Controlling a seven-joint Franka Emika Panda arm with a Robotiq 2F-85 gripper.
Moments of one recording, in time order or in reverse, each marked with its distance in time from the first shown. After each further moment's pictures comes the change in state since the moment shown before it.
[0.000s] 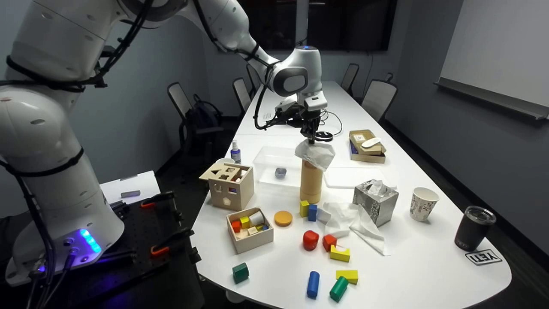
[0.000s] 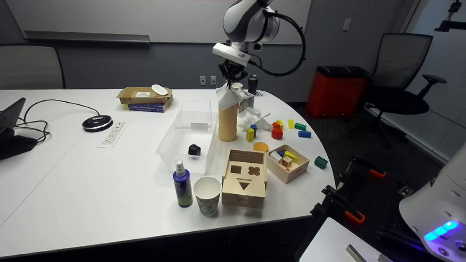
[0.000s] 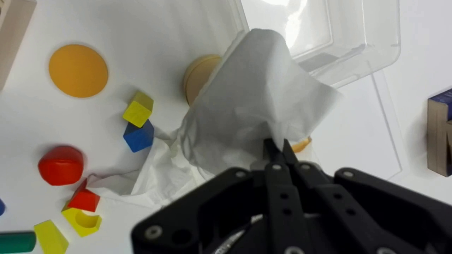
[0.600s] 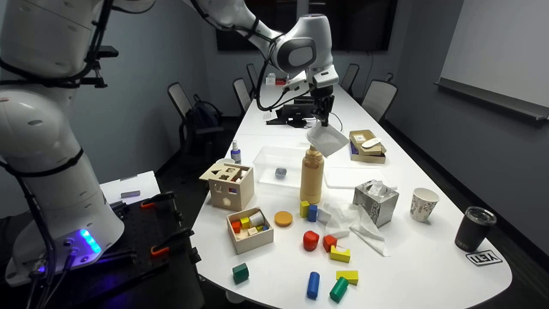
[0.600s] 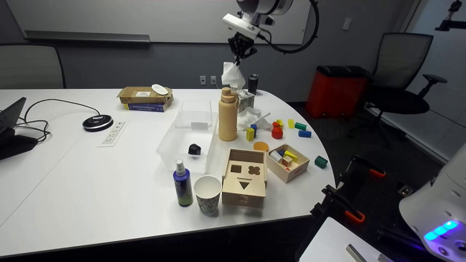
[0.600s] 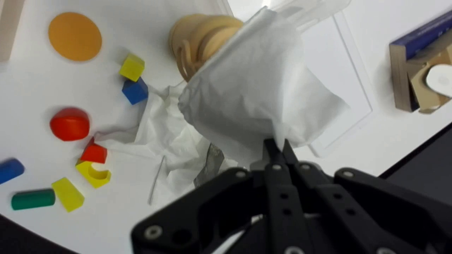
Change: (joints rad) arm -0.028 -0.127 -0.054 -0.001 -0.009 -0.051 0.040
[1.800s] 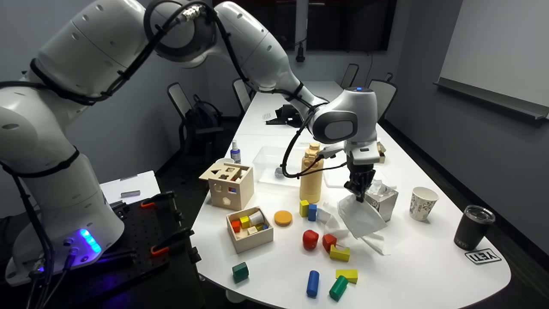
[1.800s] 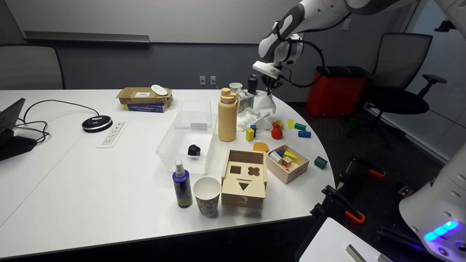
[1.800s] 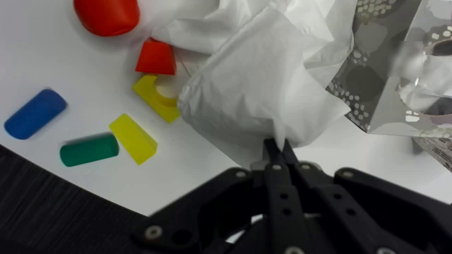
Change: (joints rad) arm -0.218 0.429 -0.073 0.255 0.004 0.037 0.014
